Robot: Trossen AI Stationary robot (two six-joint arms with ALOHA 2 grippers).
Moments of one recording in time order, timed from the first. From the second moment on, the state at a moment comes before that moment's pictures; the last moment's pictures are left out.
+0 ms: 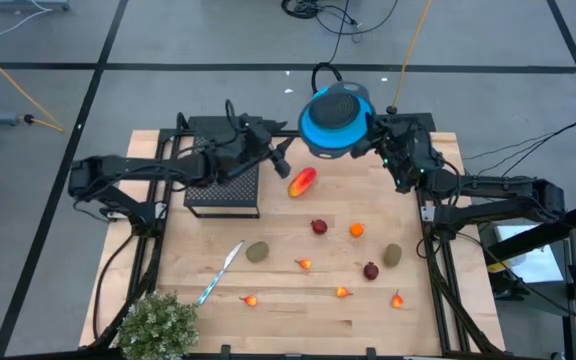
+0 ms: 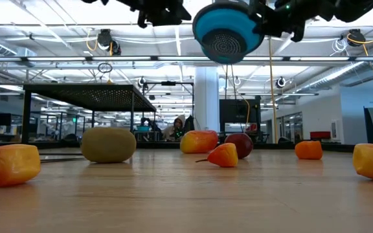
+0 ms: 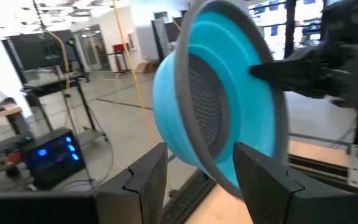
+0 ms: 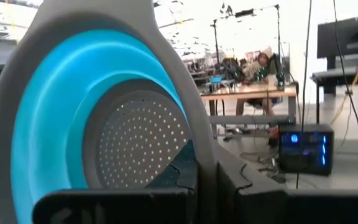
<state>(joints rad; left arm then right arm) 0.17 1.47 1.13 0.36 -0.50 0.15 -0.26 1.02 0.65 0.63 0.82 -0.02</state>
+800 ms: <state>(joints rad) 0.18 1.55 1.24 0.32 -0.55 0.10 -0.21 1.07 0.65 0.73 0.81 -0.06</state>
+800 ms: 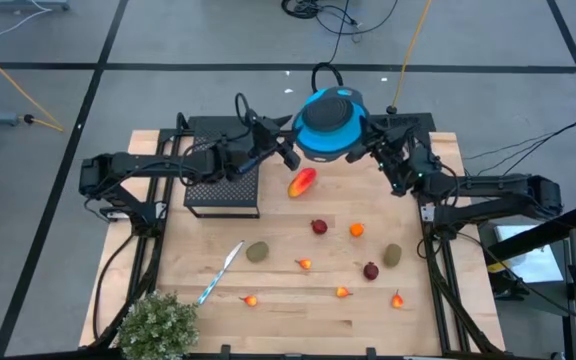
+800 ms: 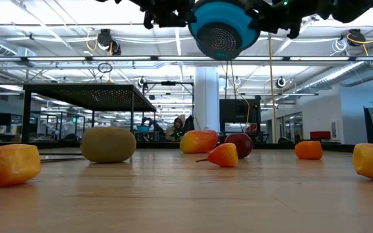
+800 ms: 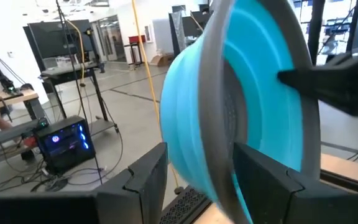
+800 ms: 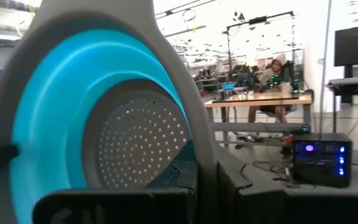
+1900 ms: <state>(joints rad) 0.20 1.54 1.24 0.26 -0.57 0.06 -0.17 1.14 0.65 0.79 0.72 -0.07</state>
